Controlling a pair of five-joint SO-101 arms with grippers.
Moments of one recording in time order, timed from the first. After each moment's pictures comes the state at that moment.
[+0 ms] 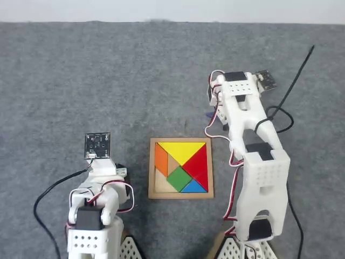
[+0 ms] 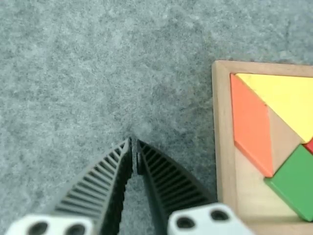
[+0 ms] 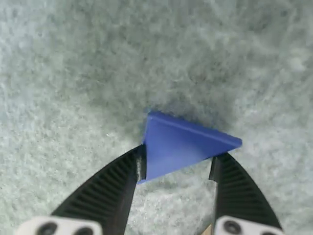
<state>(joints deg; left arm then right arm) -4.2 -103.1 97.1 72.2 11.0 -11.6 35.3 -15.9 68.8 -72.5</state>
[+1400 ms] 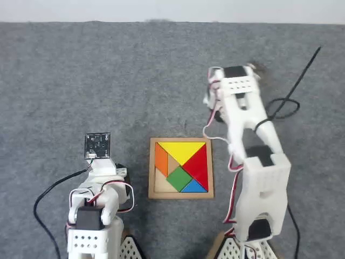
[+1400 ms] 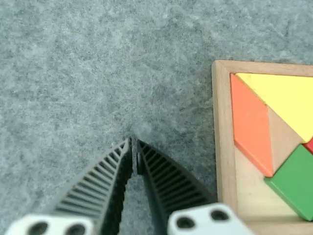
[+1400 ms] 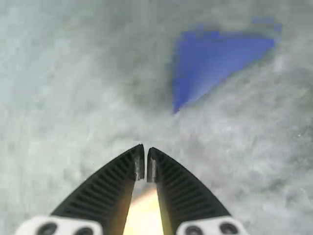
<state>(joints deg) -4.2 -103.1 97.1 72.2 11.0 -15.0 29.9 -17.8 81.9 -49.0</state>
